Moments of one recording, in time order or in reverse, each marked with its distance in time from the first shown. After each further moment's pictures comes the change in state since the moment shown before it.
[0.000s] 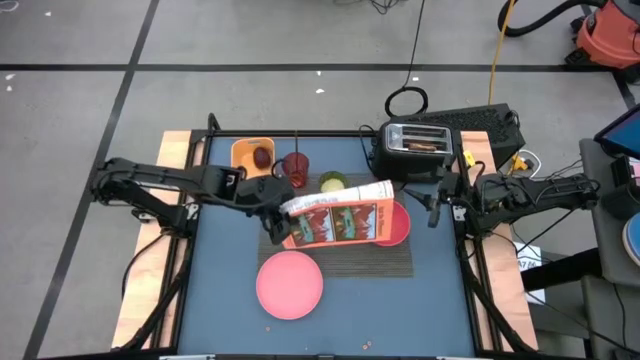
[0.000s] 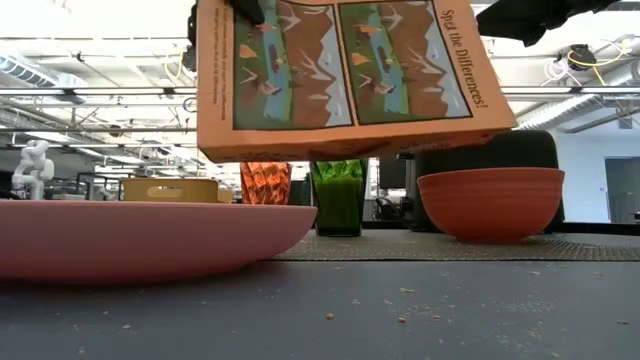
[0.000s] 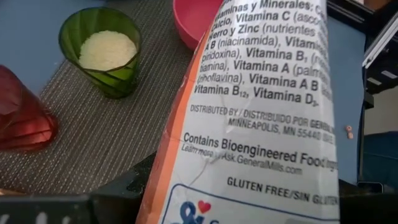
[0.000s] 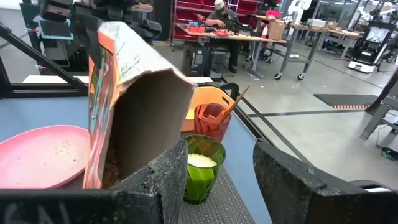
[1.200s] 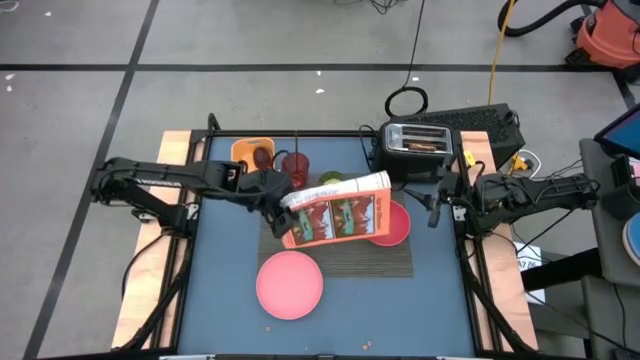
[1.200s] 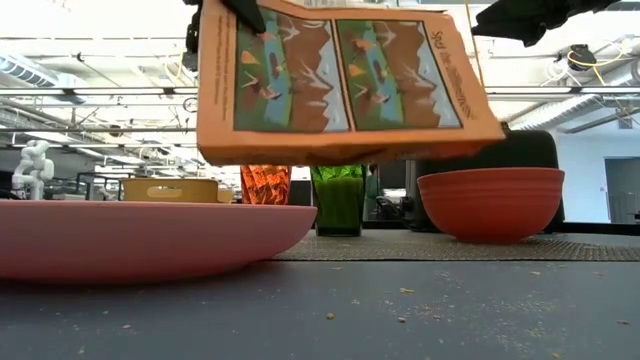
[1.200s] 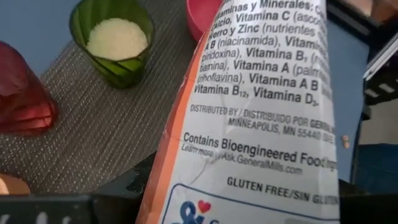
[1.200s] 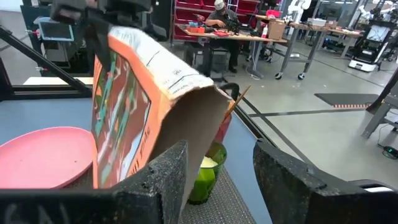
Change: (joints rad) left arm 0.044 0.001 -0.001 -0.011 0.037 -0.054; right arm 0.000 0.000 0.000 0.003 0.000 0.008
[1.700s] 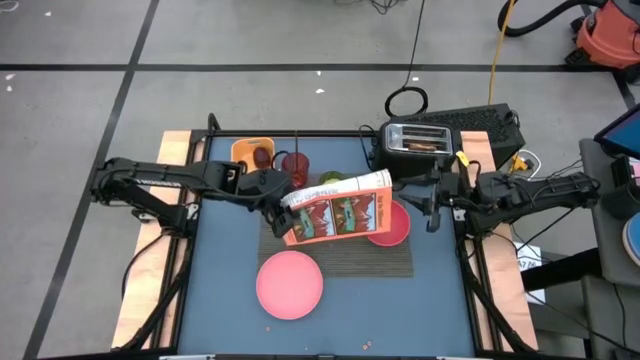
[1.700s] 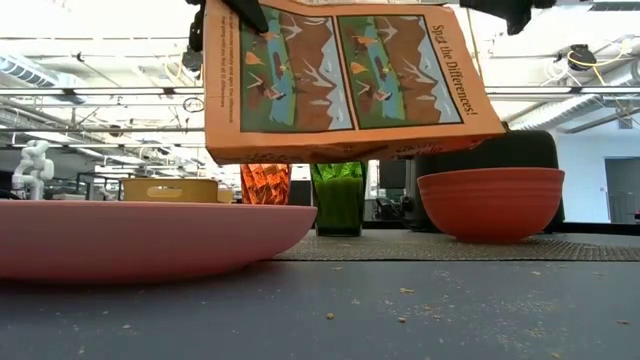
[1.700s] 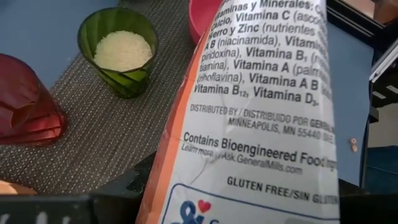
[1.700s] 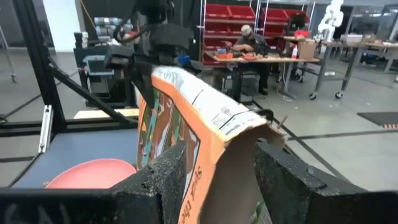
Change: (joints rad) left arm -0.005 -0.001 0.000 0.012 -0.026 0.029; right arm 0.001 0.066 0.000 0.189 -0.132 0.027
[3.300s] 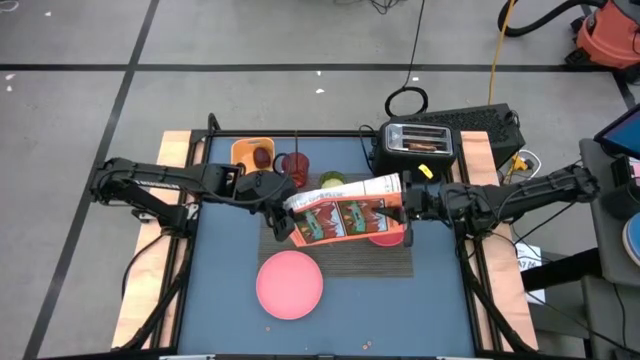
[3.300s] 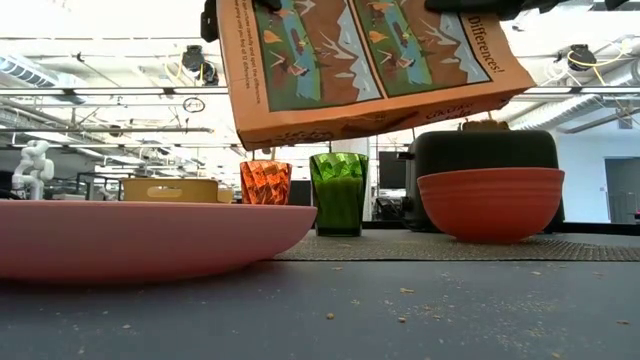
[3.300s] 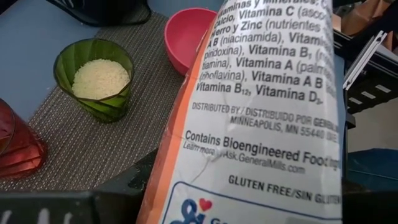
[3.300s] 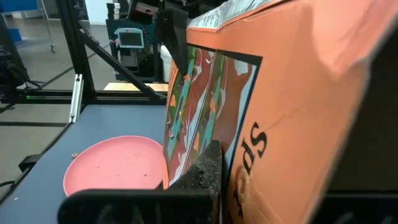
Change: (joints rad) left arm -0.029 -0.001 0.000 0.099 -0.001 0.038; right arm 0.000 0.292 0.000 0.216 -0.130 -0.001
